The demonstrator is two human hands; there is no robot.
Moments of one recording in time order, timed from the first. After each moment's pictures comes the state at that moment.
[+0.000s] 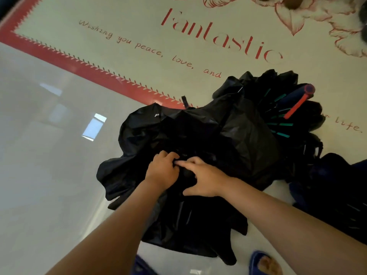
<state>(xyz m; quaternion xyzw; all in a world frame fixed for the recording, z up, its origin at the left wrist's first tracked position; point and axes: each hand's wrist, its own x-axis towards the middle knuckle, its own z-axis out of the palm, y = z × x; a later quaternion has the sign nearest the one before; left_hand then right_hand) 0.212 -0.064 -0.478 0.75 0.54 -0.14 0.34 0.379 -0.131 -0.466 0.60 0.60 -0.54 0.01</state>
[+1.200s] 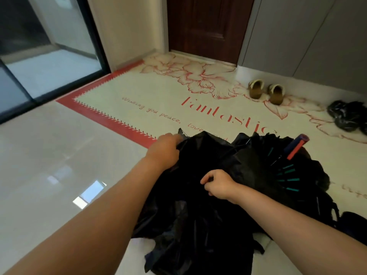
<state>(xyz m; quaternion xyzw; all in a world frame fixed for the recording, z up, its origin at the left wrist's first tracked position) 0.195 0.017 -0.404 0.83 0.52 0.09 0.18 0.371 -0.091 -0.458 0.74 0.48 -0.43 -0.17</state>
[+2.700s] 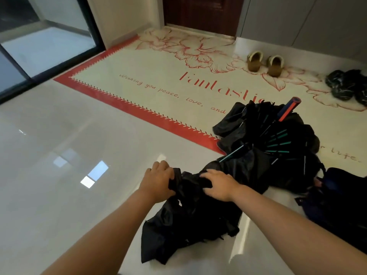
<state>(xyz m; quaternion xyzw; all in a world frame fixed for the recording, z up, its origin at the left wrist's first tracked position) 0.125 -0.135 -0.501 0.87 0.46 -0.10 0.12 0.360 -0.193 -0.530 0.69 0.65 -0.31 0.07</state>
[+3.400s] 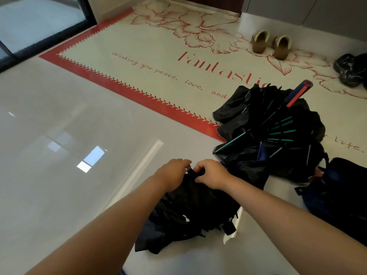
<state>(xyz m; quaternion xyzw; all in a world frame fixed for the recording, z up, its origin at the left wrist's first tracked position) 0.168 -0.129 -0.550 0.84 0.42 -0.07 0.32 0.342 -0.181 -0.560 0.70 0.60 -0.38 -0.09</state>
